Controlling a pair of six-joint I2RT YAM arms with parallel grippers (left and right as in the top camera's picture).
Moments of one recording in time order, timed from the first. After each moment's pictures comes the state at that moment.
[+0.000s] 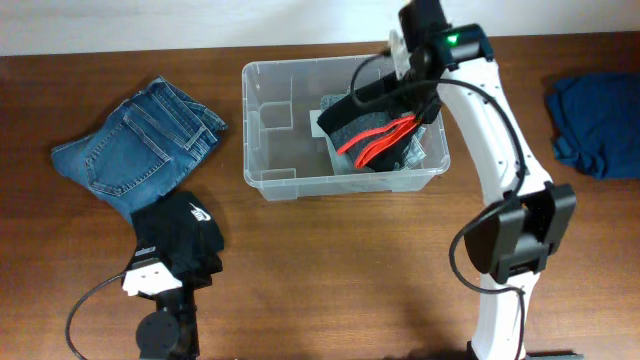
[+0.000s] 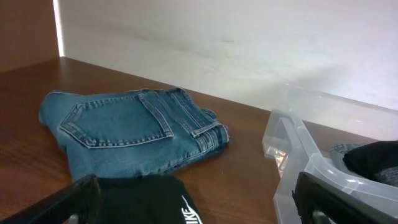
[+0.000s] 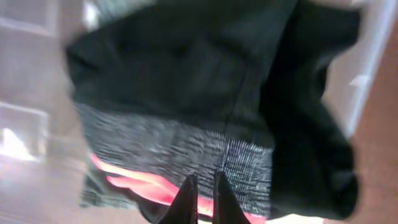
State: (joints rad) left arm -0.10 0.01 0.02 -0.06 -0.29 -0.23; right arm 0.22 2.16 2.18 -1.30 -0.03 -0.01
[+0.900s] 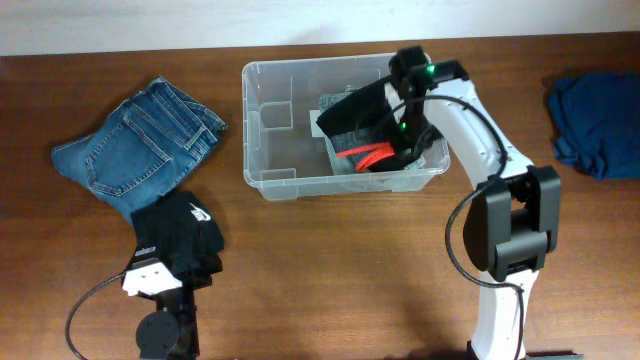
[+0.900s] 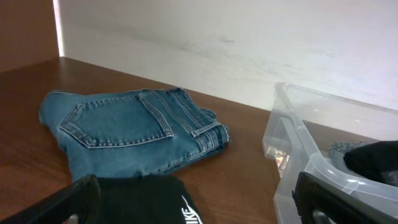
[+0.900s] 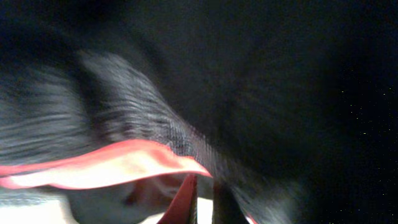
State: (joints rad) left arm -0.10 0.01 0.02 -0.06 -0.29 -0.23; right arm 0.21 2.17 1.94 -1.24 0.06 -0.07
